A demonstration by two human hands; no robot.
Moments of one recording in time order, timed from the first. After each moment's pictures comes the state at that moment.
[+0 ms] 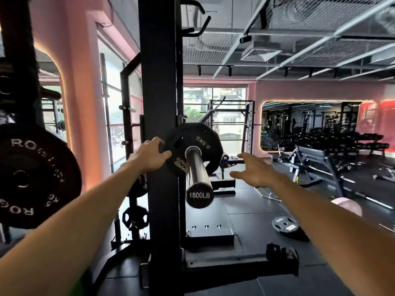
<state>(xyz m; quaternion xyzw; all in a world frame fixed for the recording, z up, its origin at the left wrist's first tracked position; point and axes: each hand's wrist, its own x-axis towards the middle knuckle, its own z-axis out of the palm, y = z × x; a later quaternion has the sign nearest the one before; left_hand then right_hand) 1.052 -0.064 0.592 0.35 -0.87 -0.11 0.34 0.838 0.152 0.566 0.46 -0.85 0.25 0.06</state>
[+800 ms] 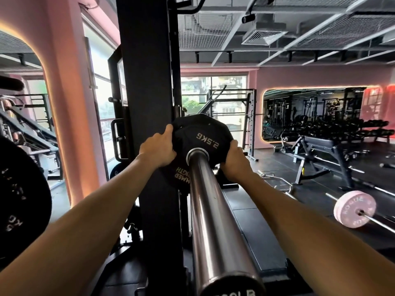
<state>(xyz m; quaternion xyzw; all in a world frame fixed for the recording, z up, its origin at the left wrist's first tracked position) 0.940 -0.158 0.600 0.35 -0.89 0.05 0.29 0.775 -0.034 0.548 0.41 -0.82 0.40 0.10</state>
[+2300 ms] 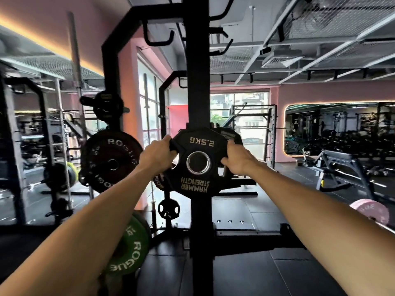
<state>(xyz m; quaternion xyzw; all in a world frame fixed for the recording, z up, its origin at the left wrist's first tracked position) 1.306 0.143 0.611 0.38 -0.84 0.02 0.37 1.124 0.275 0.606 0.52 -0.80 0.28 0.11</state>
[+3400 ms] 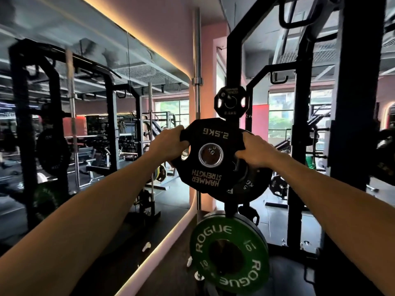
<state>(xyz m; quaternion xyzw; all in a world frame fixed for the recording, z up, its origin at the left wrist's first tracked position) 1.718 -0.183 0.630 0.44 -0.82 0.07 0.37 1.481 -0.099 0.621 0.66 -0.69 0.28 0.10</state>
